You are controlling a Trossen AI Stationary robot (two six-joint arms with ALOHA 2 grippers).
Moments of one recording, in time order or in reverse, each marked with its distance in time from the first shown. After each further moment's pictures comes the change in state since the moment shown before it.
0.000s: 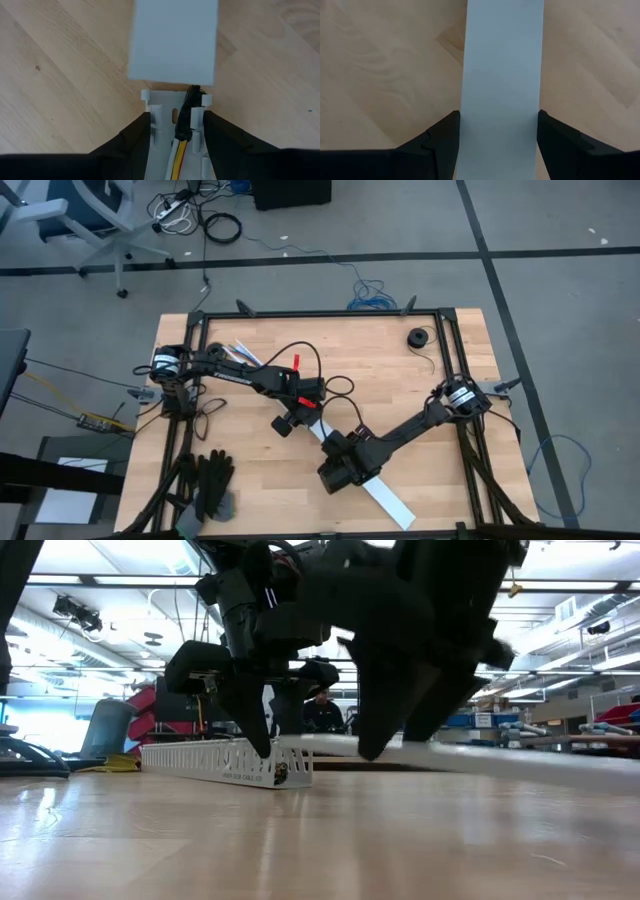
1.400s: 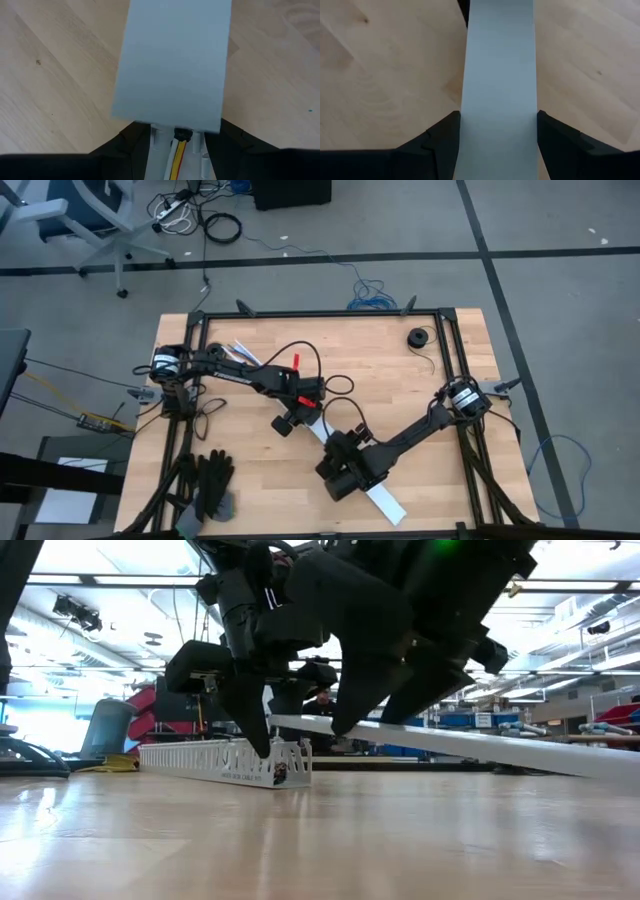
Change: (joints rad) left arm 0.000 0.000 0.000 -0.005 -0.001 -0.020; right arm 0.042 -0.020 -0.078 0.135 0.265 0.023
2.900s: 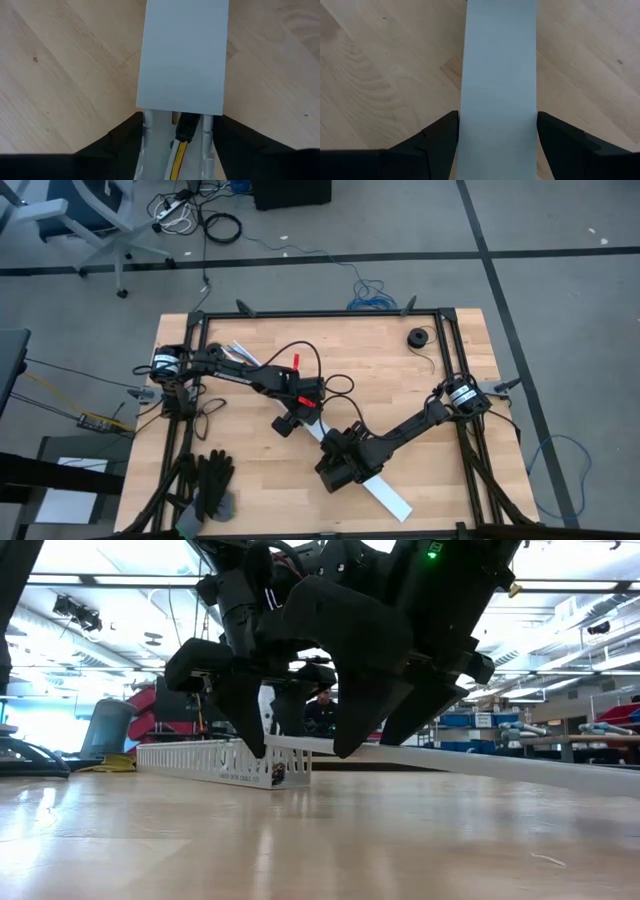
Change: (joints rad) left arm 0.000 0.000 -0.001 0.000 0.012 -0.033; right arm -0.051 0.001 0.000 0.008 -0.147 -0.092
